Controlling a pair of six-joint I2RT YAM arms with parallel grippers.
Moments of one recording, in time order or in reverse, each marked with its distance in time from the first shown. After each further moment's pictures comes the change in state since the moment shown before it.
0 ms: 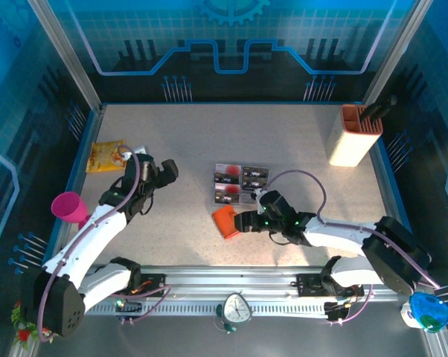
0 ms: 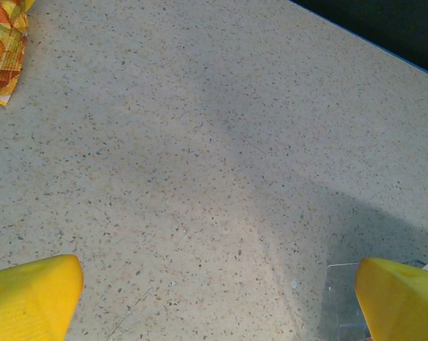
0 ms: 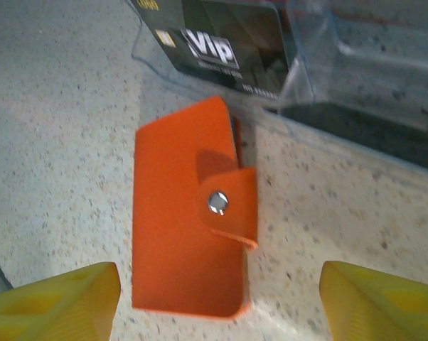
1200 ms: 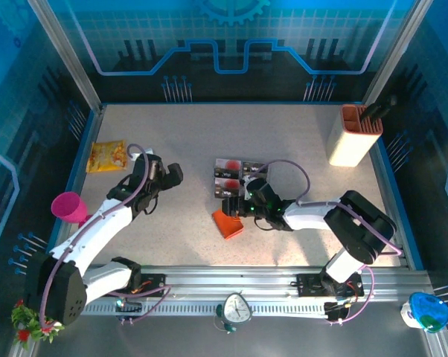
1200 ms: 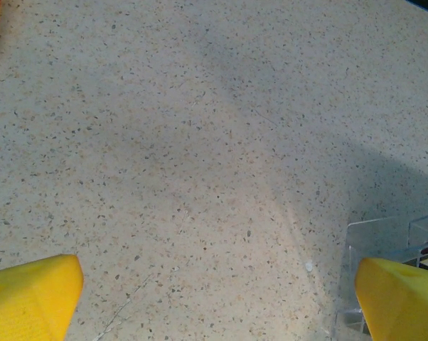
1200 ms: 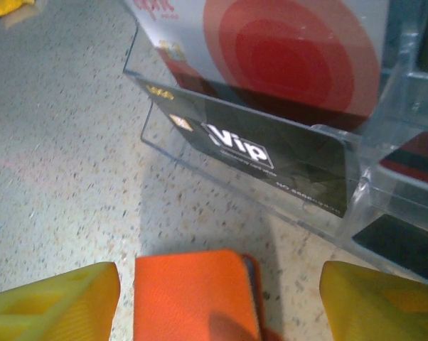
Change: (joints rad) left arm -0.030 0.087 0.001 0.000 -0.003 0.007; right arm -0.049 0.301 0.165 0.185 0.005 0.014
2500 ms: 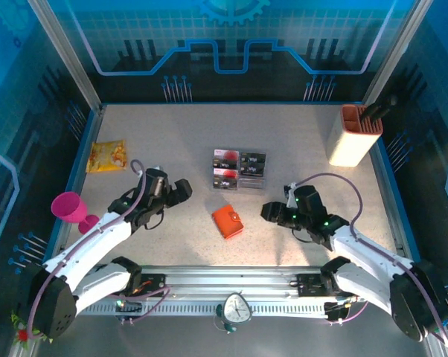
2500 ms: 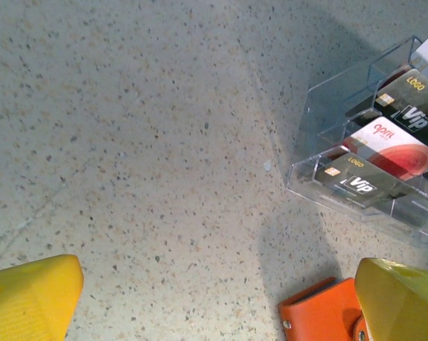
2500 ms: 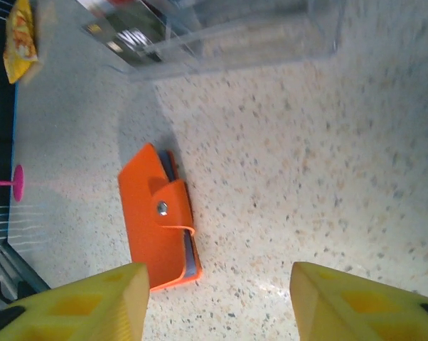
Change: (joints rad) left arm -0.118 -0.112 -0.110 -0.067 0.132 -0.208; right arm -0.252 -0.620 -0.276 -0.399 -0.202 0.128
